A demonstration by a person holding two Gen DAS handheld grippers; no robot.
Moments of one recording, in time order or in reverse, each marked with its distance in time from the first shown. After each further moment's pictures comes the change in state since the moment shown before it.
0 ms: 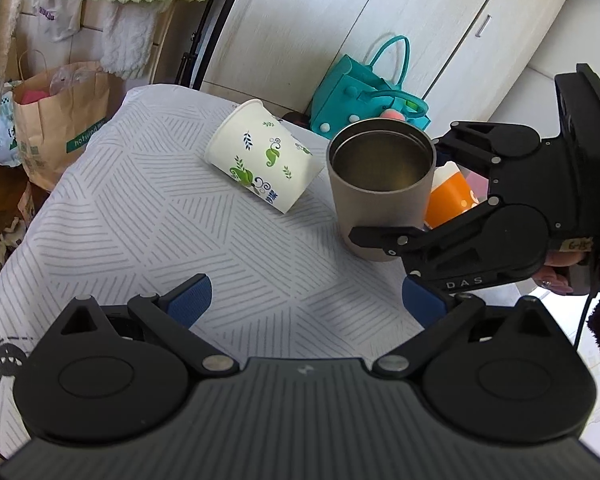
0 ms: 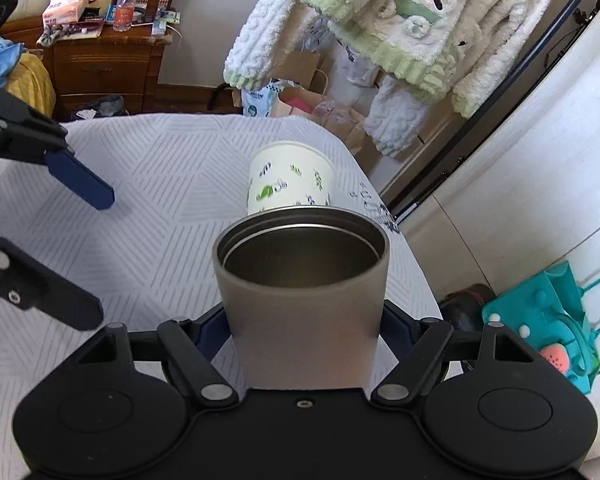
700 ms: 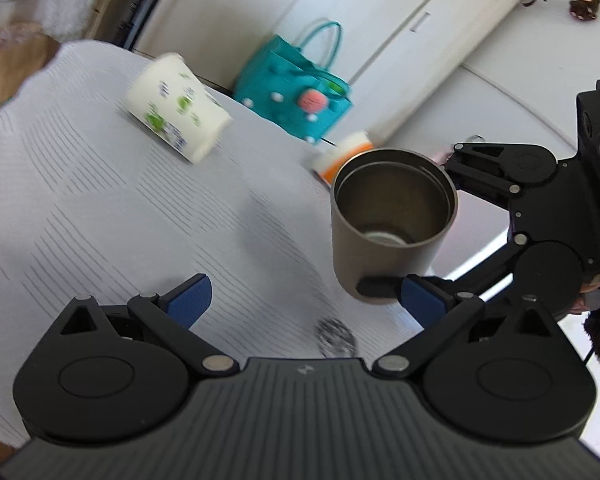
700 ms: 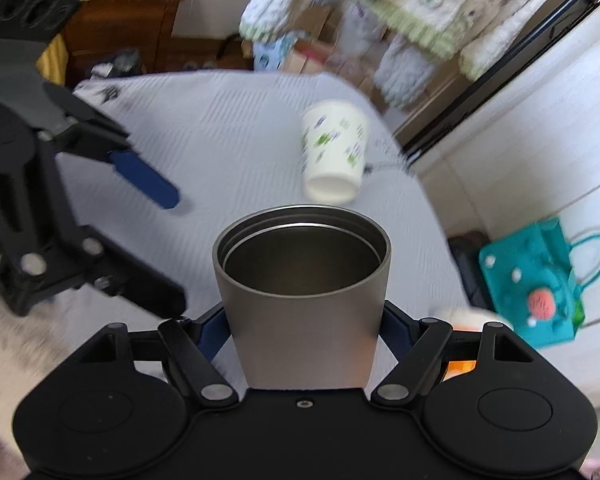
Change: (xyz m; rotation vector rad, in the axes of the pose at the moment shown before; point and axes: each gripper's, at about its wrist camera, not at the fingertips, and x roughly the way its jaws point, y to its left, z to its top) left arm -0.011 -0.016 -0.034 -0.054 0.054 -0.287; right arm -0.076 0.050 -0.009 0.007 0.239 0.005
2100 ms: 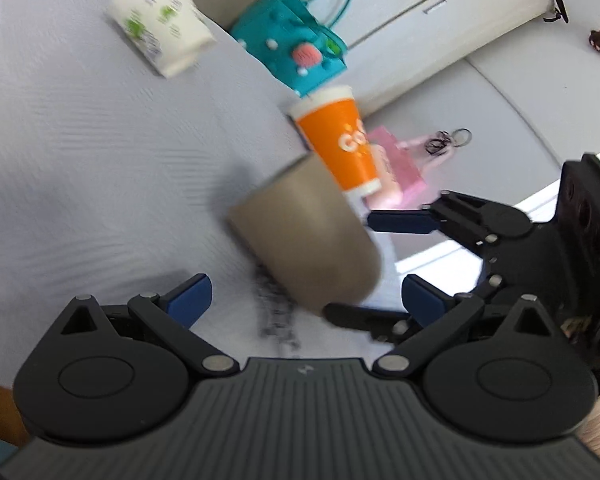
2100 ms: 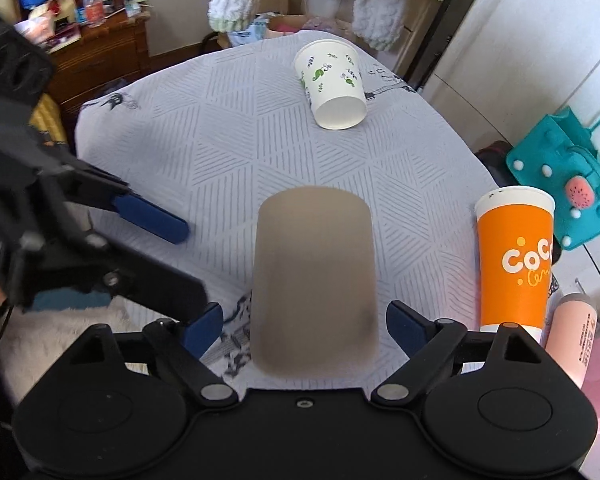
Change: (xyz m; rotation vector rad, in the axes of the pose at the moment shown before) left arm 0.026 -0.011 -0.014 -0.206 0.131 -0.102; right arm -0.002 -0.005 -0.049 0.270 -0.020 0.150
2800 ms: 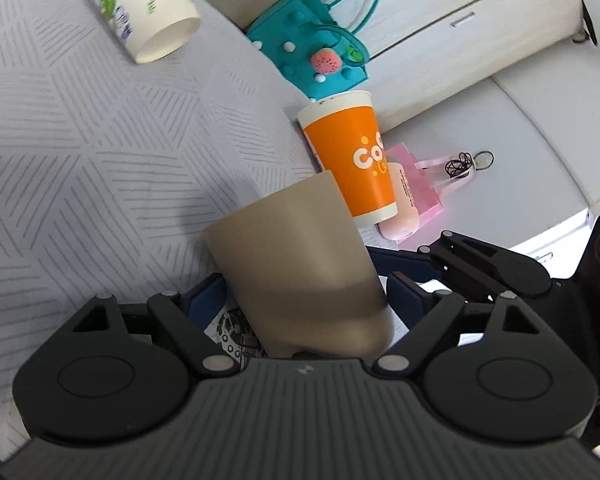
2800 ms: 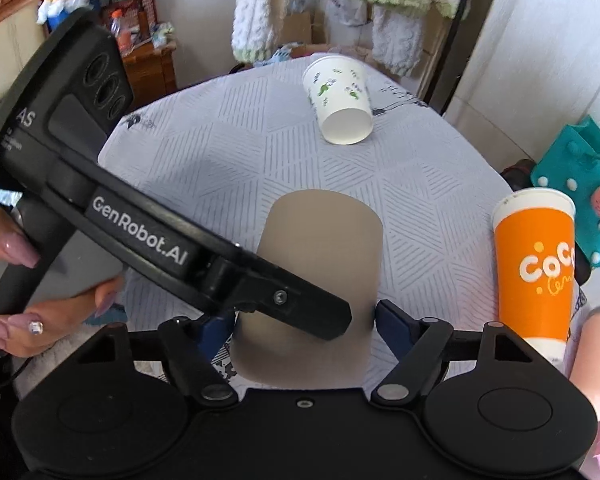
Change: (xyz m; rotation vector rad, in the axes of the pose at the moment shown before) left arm 0.051 -0.013 0.008 -0.041 -0.059 0.069; right arm 0.008 -0.019 -0.022 0.040 -0.128 0.081
